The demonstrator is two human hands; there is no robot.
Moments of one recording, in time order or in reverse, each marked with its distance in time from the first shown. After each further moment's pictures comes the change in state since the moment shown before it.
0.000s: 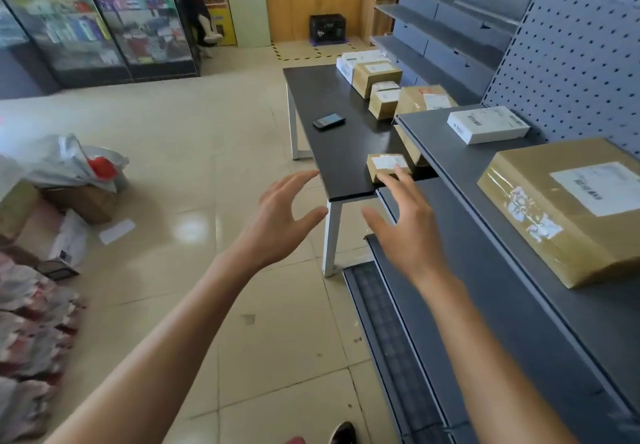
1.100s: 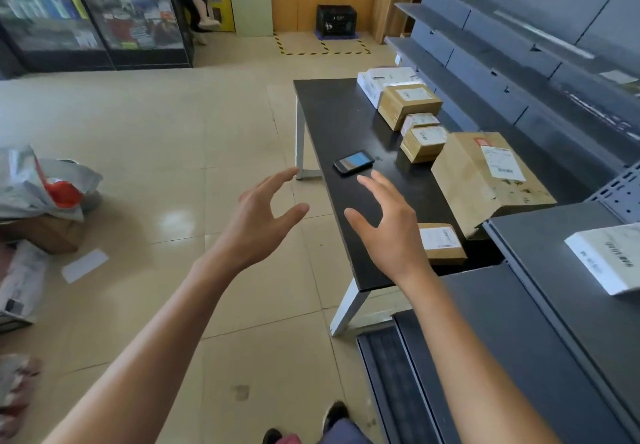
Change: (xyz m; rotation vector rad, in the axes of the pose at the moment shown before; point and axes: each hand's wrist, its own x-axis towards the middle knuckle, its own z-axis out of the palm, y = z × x) left_hand 0.325 -0.214 -0.057 -0.130 0.041 -0.123; right_hand 0.350 0.007 0.188 0.057 -0.110 0.013
